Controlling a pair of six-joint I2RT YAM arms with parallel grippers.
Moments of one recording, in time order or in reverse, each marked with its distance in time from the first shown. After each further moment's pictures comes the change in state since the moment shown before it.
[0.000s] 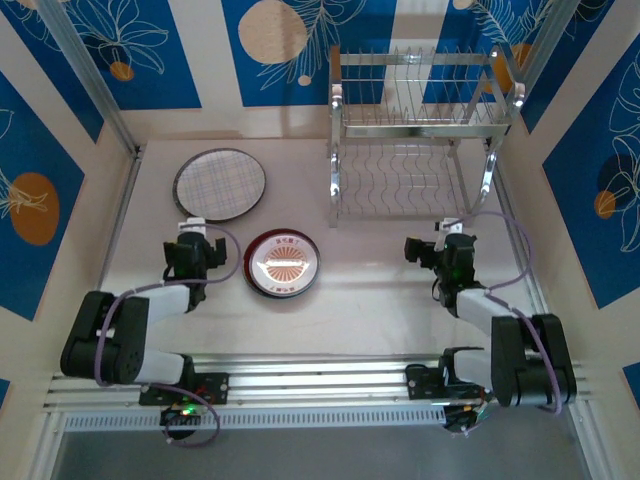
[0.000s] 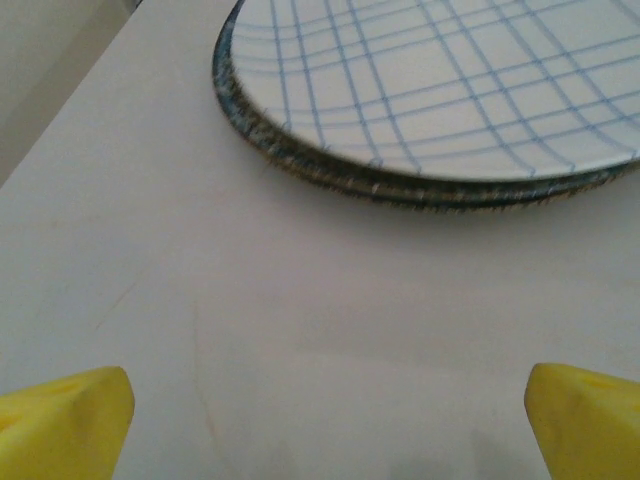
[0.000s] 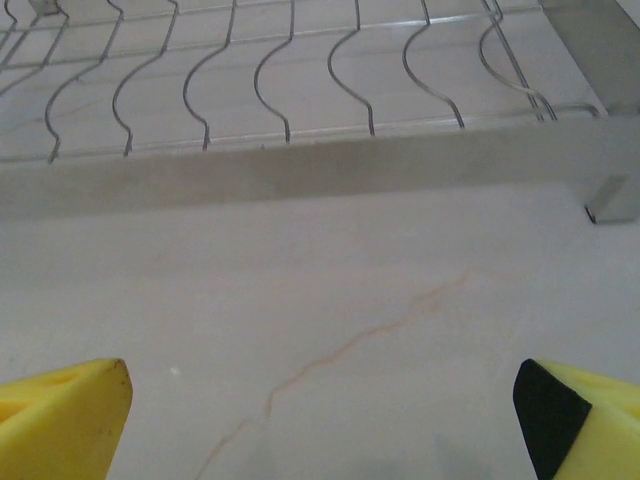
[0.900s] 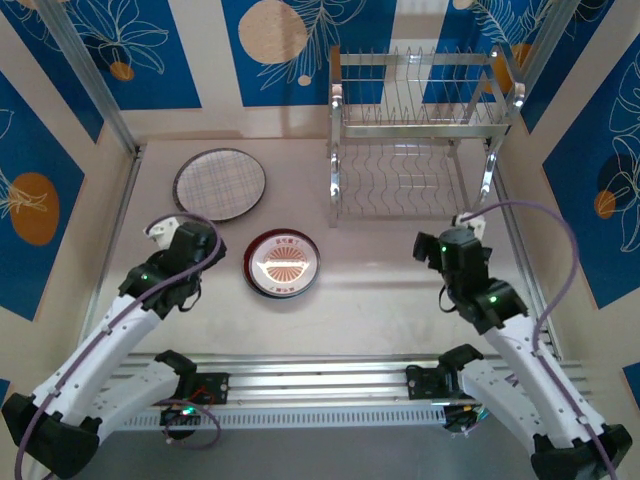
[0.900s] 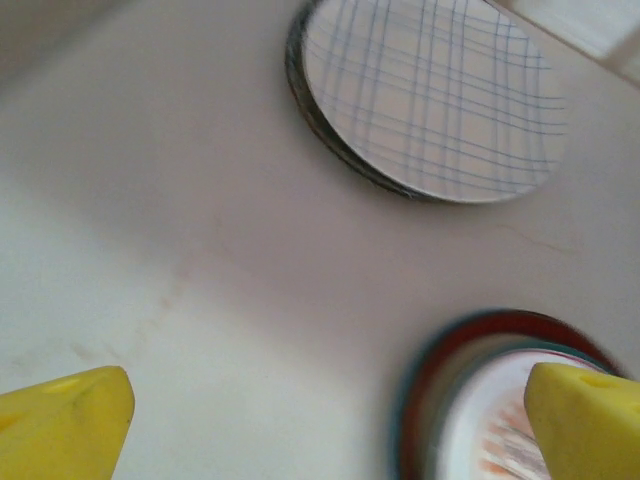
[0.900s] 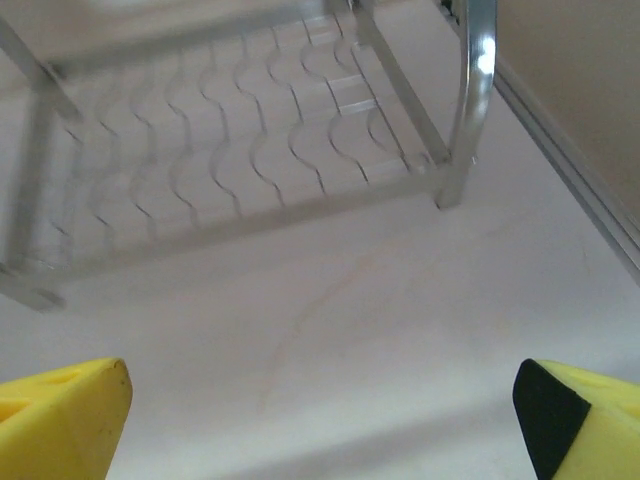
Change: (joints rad) left arm -0.342 -0.523 0.449 -1.290 -0.268 -0.790; right arm 0.356 -0.561 0.361 -1.053 0.483 0.278
